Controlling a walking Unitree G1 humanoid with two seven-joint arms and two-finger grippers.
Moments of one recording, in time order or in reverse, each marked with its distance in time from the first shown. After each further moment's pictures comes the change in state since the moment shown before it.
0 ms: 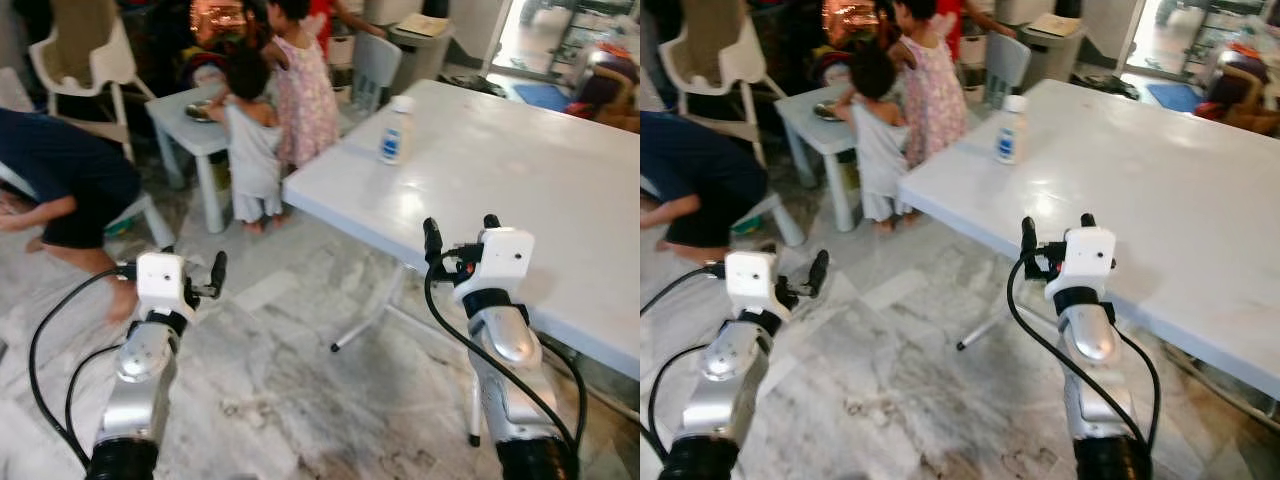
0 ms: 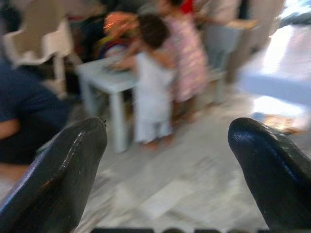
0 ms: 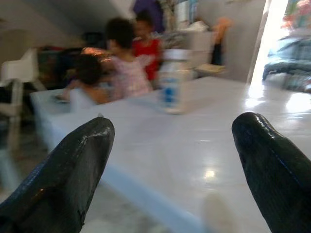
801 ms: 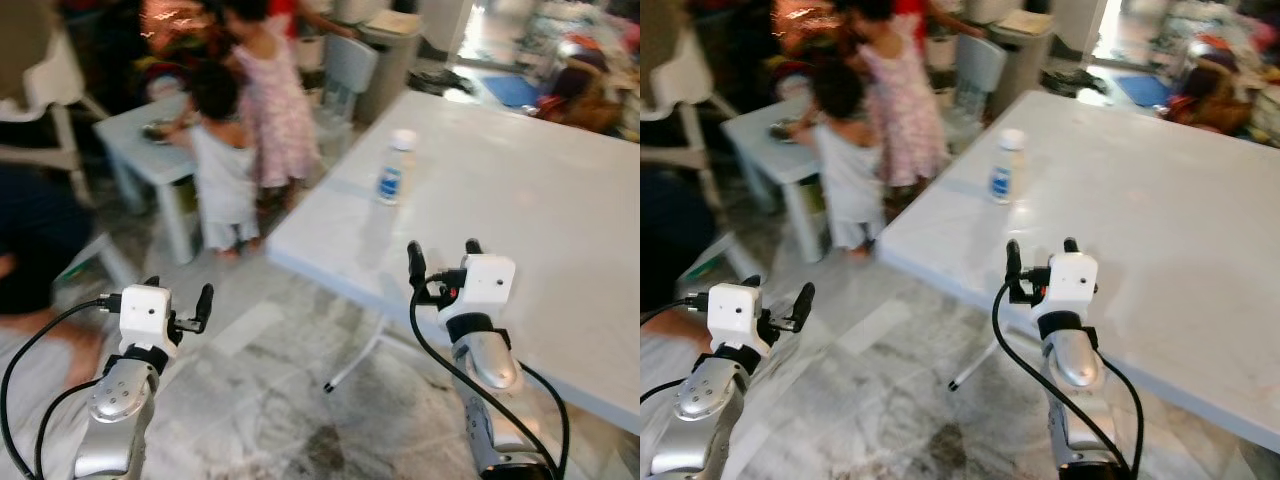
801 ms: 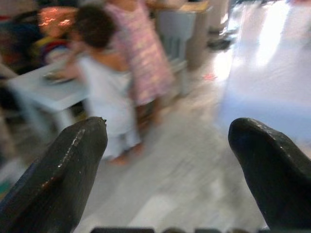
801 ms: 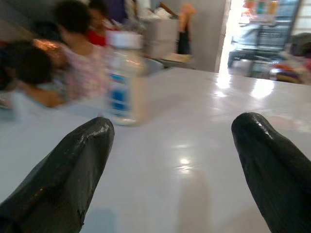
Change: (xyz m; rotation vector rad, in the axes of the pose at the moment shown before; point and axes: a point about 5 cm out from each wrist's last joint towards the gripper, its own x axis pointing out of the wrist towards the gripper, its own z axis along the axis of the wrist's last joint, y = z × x) left arm -0.017 -0.034 -0.006 0.008 0.017 -0.140; right arm -0.020 -0.019 -0.013 -0.041 0.042 -0.050
